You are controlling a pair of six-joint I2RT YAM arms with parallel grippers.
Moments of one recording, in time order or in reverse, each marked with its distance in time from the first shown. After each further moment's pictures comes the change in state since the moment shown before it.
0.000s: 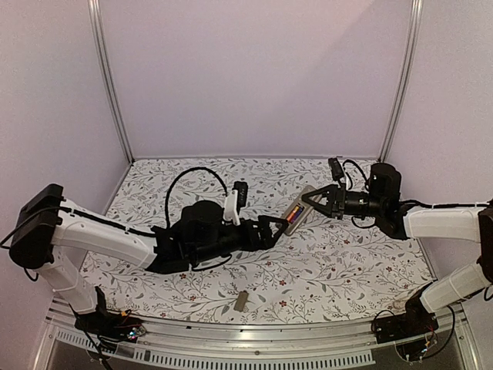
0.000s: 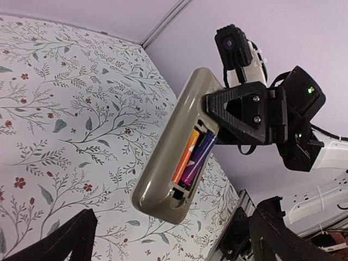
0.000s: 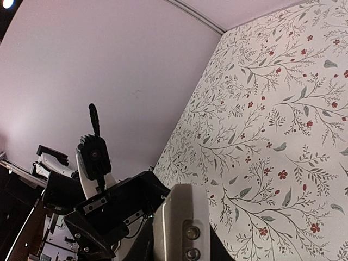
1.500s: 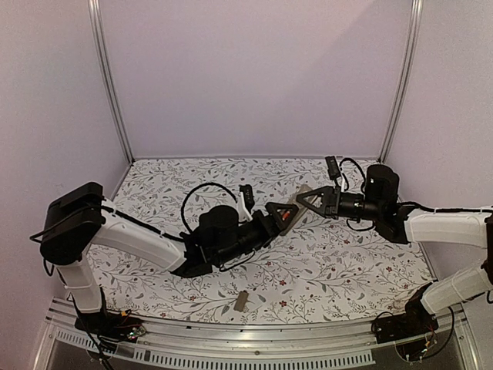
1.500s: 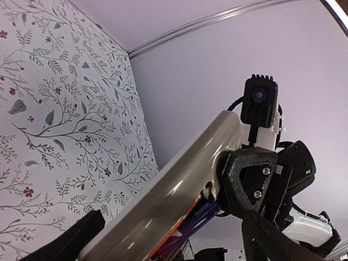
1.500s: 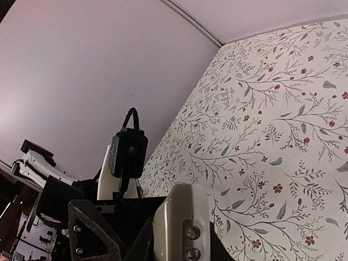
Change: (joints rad) left arm 0.000 0.232 0.090 0.312 -0.050 -0.386; right arm 0.095 -0.043 0.001 -0.023 0.160 -0.093
